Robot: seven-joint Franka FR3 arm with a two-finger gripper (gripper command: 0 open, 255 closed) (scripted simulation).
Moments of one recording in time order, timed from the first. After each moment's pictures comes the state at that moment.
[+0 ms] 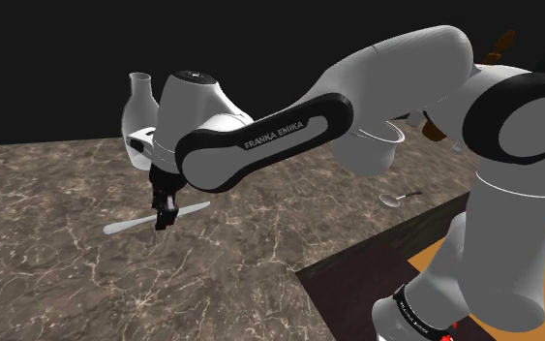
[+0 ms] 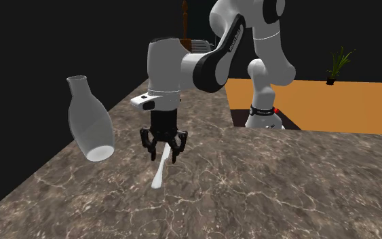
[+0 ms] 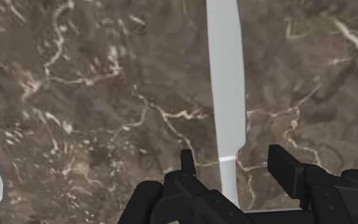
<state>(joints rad) 0.46 0.42 0.29 -1.82 -0.01 2.40 -0.66</state>
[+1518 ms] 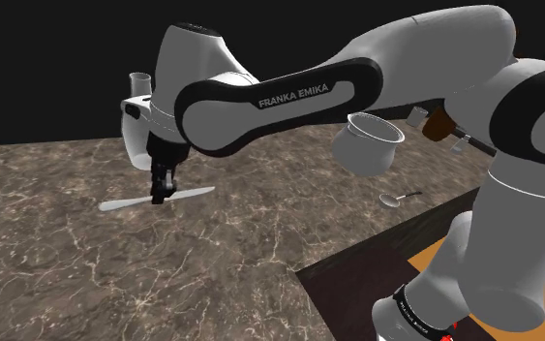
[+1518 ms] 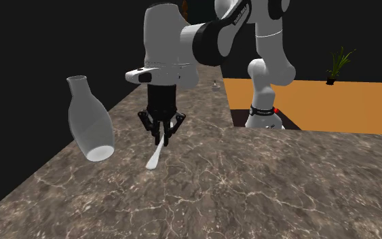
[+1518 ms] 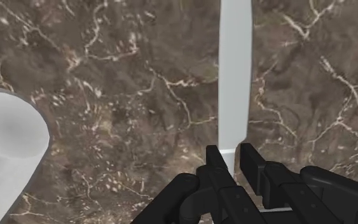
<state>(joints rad) 0.45 0.34 0.30 -1.75 0.01 2.25 -0.66</state>
